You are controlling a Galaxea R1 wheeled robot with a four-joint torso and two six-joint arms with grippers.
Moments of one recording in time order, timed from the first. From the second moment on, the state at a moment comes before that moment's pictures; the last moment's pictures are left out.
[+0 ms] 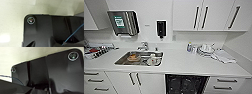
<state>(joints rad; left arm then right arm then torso) 1.51 3.04 -2.80 0.07 -0.15 -0.07 -1.50 3.07 -2.68 -1.25 -0.02 1.41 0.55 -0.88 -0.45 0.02</state>
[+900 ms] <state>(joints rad) 1.54 2.98 -2.72 0.09 -0.12 -0.07 -1.51 2.93 -2.68 -1.25 0.10 1.41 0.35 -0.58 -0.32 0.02</state>
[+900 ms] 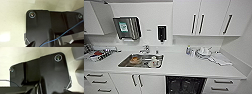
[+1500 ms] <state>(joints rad) 1.55 2.83 -2.51 0.09 -0.13 -0.07 -1.51 2.89 -2.67 -1.28 0.22 1.41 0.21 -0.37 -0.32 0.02</state>
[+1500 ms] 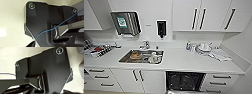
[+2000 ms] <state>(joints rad) 1.55 2.84 -2.50 0.09 -0.13 -0.07 -1.51 2.89 -2.67 -1.28 0.22 1.41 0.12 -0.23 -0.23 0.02</state>
